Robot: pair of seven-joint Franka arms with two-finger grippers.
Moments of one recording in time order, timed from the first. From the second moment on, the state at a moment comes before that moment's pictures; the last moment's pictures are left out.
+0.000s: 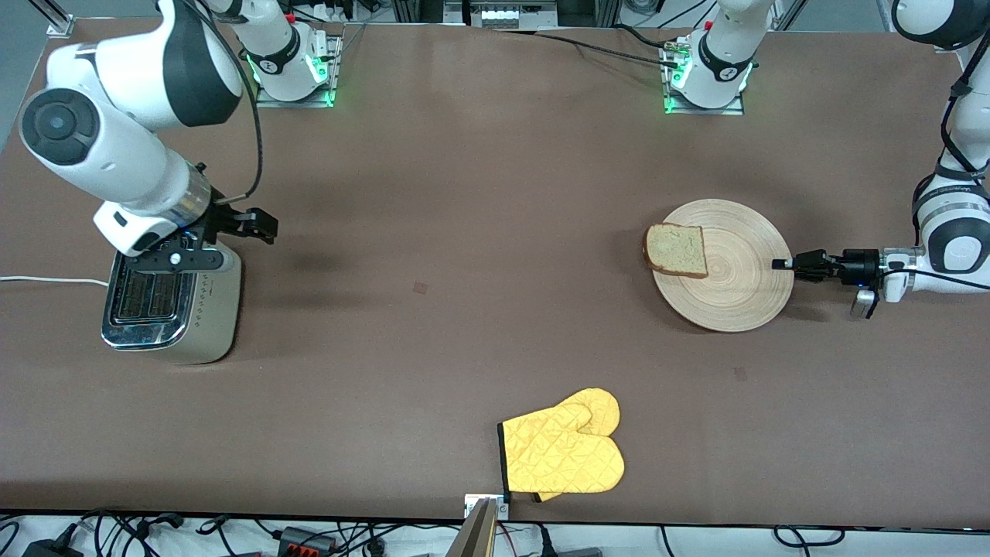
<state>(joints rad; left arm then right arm) 0.63 0.81 -0.12 -1.69 -0.65 1.59 0.97 0.27 0.16 -0.03 -1.78 -0.02 1.85 0.20</state>
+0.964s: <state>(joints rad) 0.44 0.81 -0.42 -1.76 -0.78 1.90 0.76 0.33 0.26 -0.04 -1.78 0.02 1.91 0.23</state>
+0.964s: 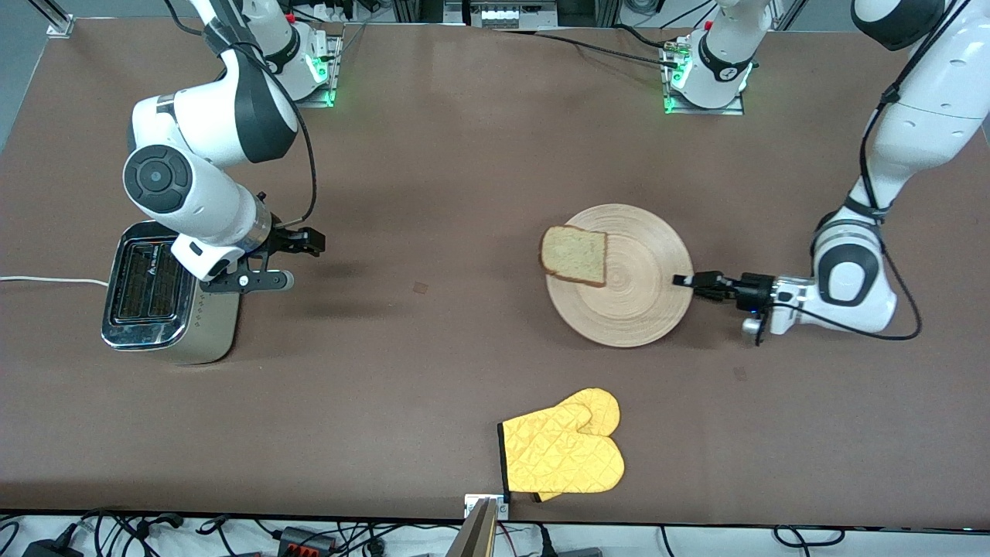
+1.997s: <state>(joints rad) 0.15 0.82 -0.57 -1.86 -1.03 2.39 0.67 0.31 0.38 -0.04 -1.78 0.42 1.91 0.23</state>
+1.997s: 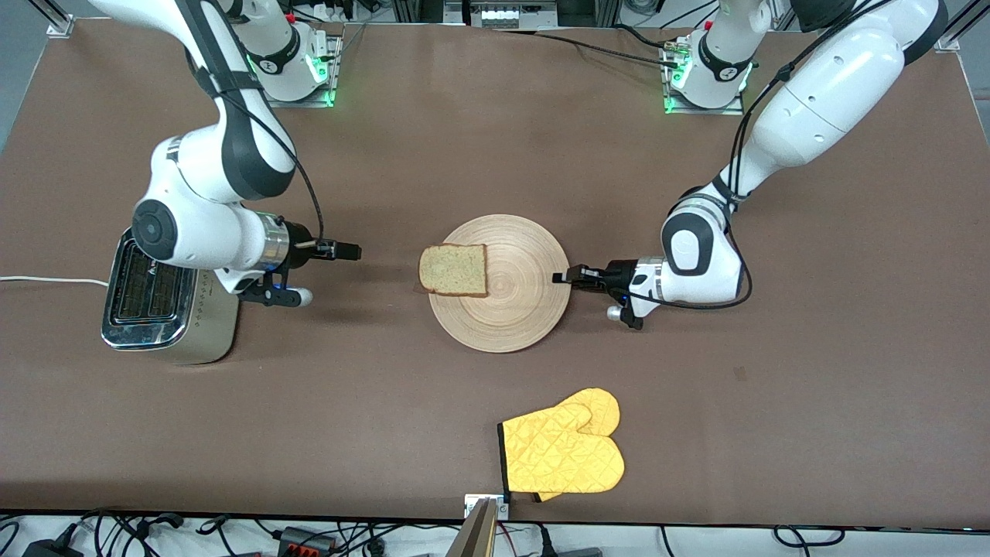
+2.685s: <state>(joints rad) 0.21 0.81 -0.57 -1.86 -1.04 2.35 0.68 0.33 0.48 -0.04 -1.78 0.64 1.95 0.21</state>
